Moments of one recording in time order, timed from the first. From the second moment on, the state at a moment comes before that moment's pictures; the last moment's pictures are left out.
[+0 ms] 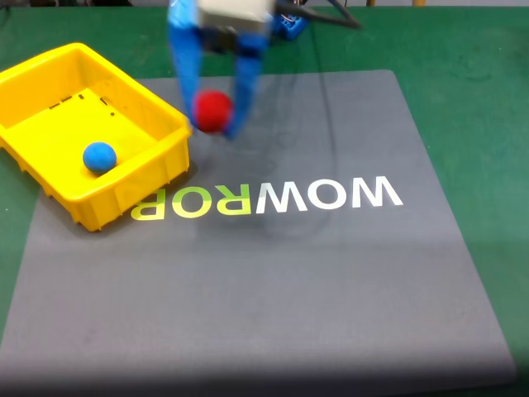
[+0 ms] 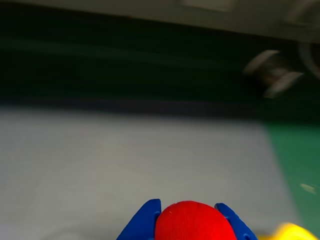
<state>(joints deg) 12.6 74.6 61.1 40.3 -97.1</state>
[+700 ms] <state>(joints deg) 39.0 98.3 90.7 41.6 -100.5</state>
